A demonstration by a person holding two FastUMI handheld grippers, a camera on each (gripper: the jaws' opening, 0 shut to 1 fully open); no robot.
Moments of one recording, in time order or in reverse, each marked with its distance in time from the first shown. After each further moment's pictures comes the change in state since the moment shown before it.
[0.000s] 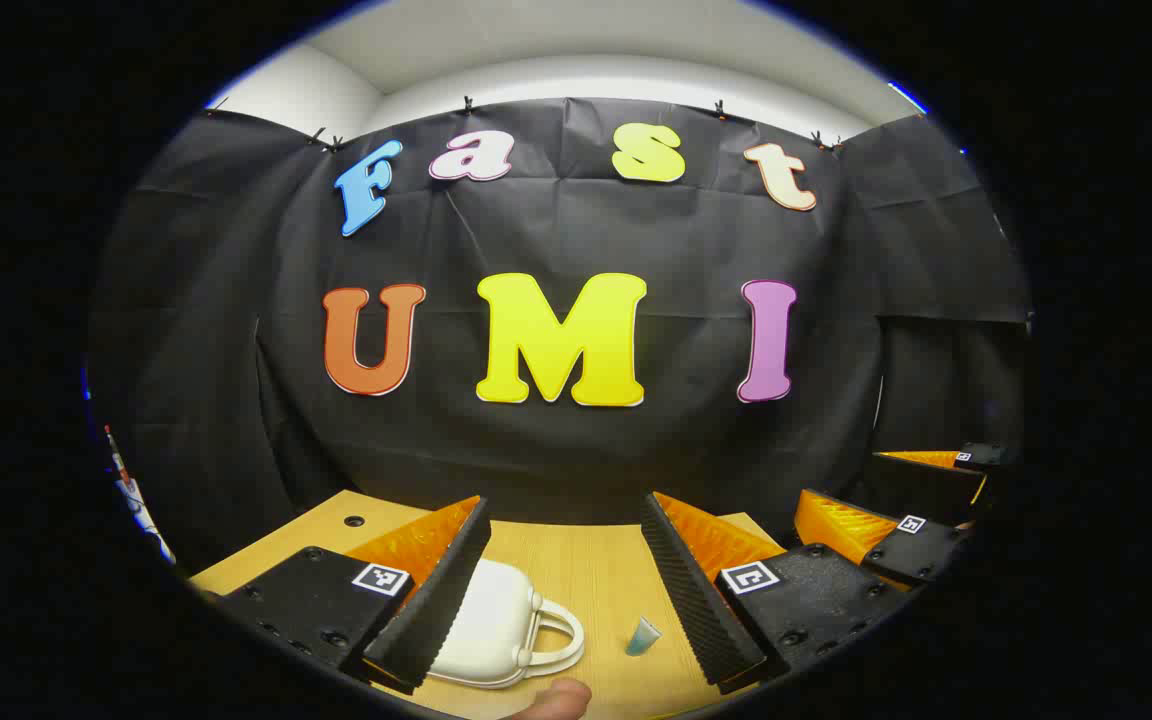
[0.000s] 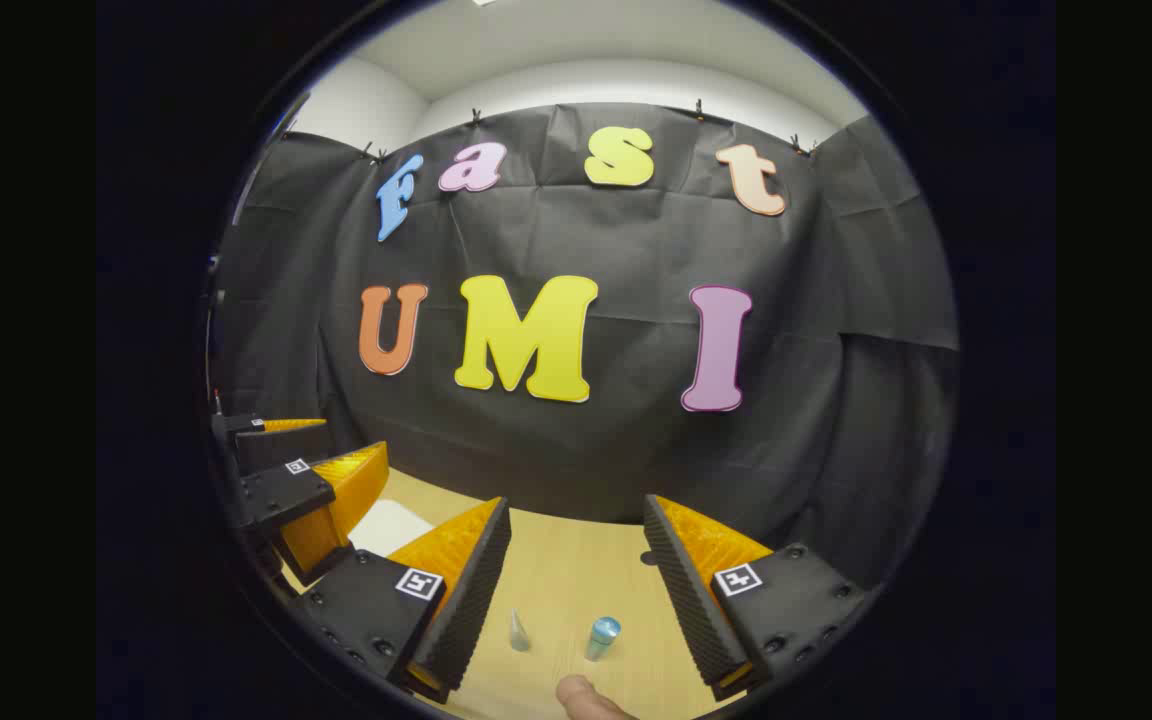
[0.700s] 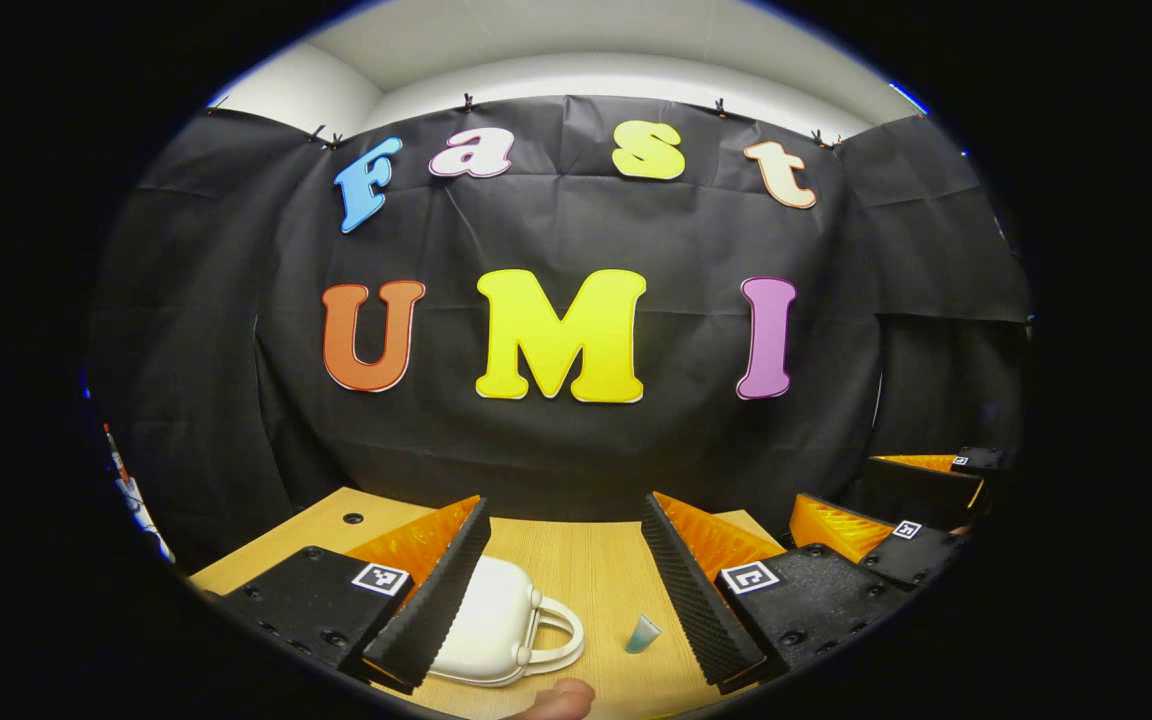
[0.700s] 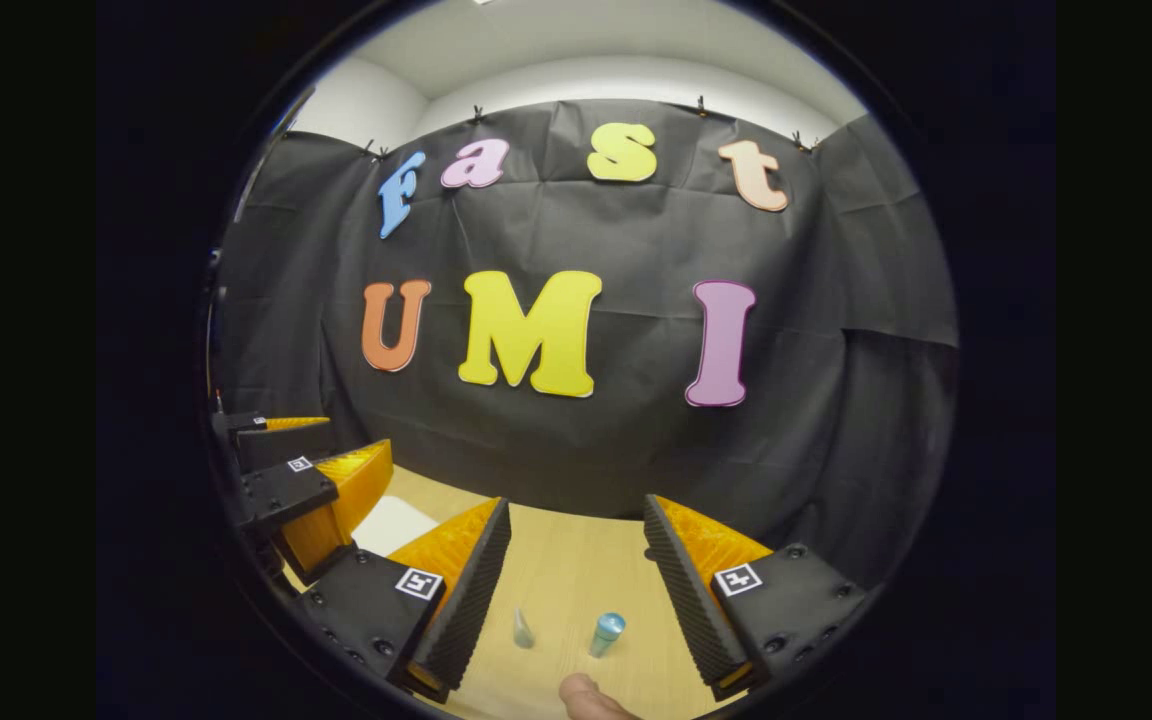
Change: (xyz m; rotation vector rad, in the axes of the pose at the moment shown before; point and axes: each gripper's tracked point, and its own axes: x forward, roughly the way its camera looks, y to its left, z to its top) left arm 0.000 0.003 -0.005 -0.004 0.008 0.000; right arm -0.002 0.003 -0.008 0.007 0.018 0.006
